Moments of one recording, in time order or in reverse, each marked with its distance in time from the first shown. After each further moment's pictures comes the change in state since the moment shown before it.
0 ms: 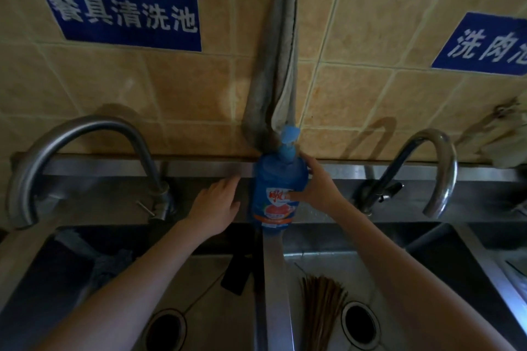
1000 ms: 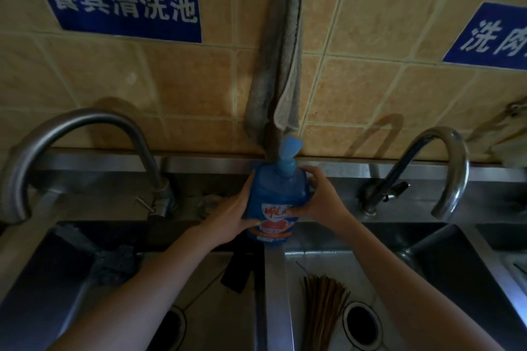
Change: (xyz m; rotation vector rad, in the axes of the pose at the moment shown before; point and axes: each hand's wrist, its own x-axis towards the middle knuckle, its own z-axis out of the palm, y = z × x) left_hand -0.011 0.015 0.023 -0.502 -0.181 0.139; right_hand -0.028 0.009 0.014 0.205 -0.035 0.024
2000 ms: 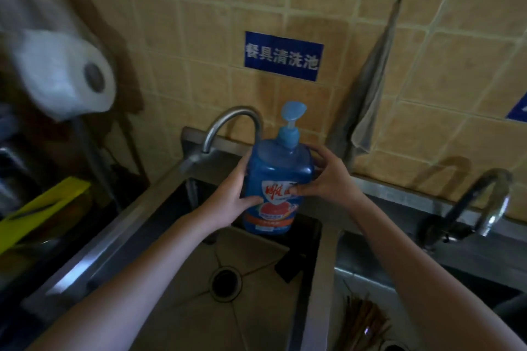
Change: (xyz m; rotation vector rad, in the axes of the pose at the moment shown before) left_hand -0.229 0.082 -0.085 -0.276 0.493 -0.015; right_hand -0.086 -0.180 0.070 0.087 -0.323 -0.356
